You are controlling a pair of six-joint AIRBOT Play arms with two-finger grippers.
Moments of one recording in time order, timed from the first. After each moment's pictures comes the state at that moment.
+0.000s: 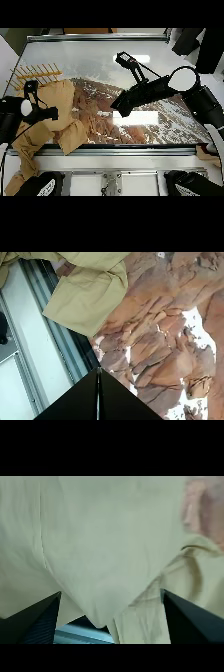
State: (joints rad) left arm -0.06 -0.99 0.90 1.74 -1.24 -1.89; right arm 0.47 -1.22 1.43 -0.85 1.26 1.08
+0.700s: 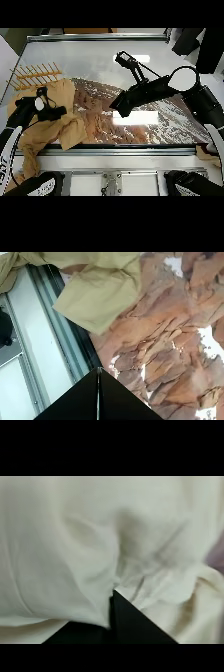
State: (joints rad) left arm -0.05 -1.23 0.95 1.54 -1.02 -1.85; right arm 0.46 -1.22 1.44 -0.83 1.26 1.04
